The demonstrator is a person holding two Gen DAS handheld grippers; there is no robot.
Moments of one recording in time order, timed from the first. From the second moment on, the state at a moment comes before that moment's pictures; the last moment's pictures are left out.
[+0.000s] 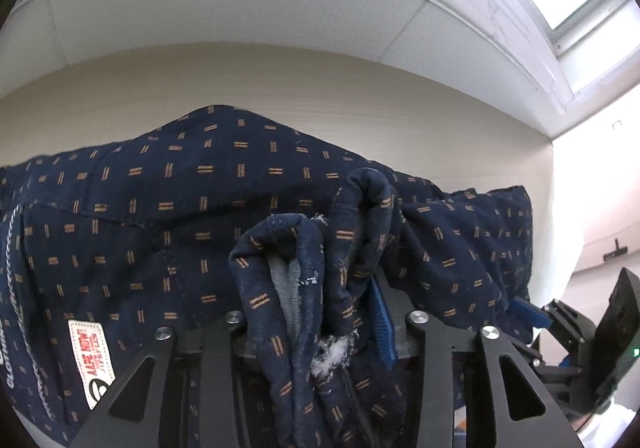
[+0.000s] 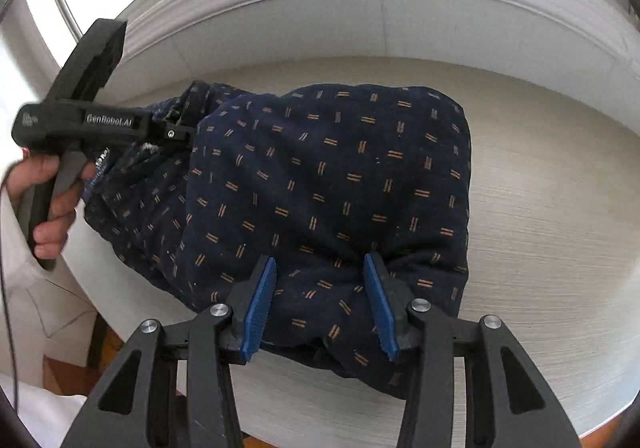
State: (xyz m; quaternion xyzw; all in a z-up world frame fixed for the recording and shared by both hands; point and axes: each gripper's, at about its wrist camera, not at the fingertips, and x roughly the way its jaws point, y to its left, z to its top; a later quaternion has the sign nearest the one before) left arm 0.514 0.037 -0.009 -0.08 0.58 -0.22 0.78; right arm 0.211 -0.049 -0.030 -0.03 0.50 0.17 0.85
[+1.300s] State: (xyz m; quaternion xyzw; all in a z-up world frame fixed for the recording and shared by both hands) left arm 0.363 0.095 -0.043 -0.12 0.57 -0.12 0.80; right arm 0.275 0.006 -0.019 -0.05 0.48 0.19 0.85
